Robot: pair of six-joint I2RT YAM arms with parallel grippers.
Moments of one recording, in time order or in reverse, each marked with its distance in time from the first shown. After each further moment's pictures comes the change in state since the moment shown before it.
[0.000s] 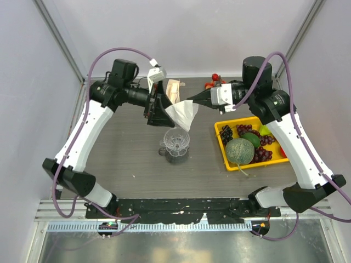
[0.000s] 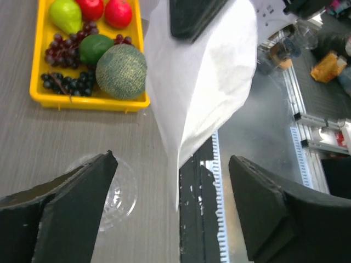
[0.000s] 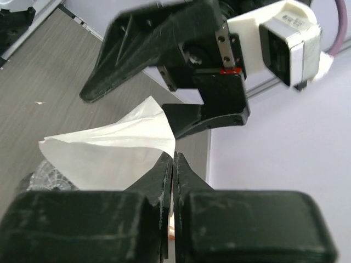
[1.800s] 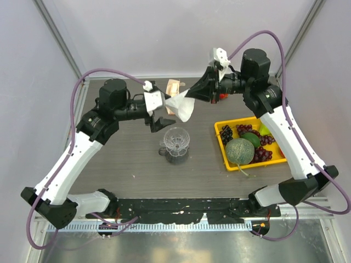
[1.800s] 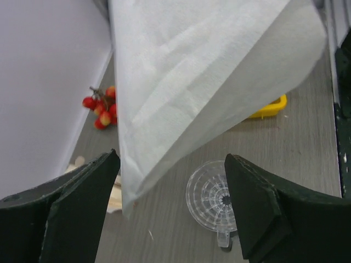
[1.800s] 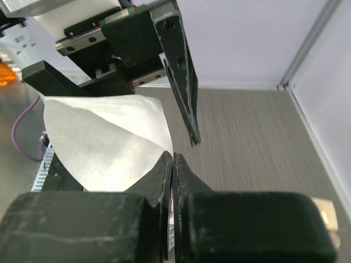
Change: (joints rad) left arm -0.140 -0.365 -0.409 0.493 -0.478 0.338; right arm -0.033 0.060 0.000 0.231 0.016 0.802
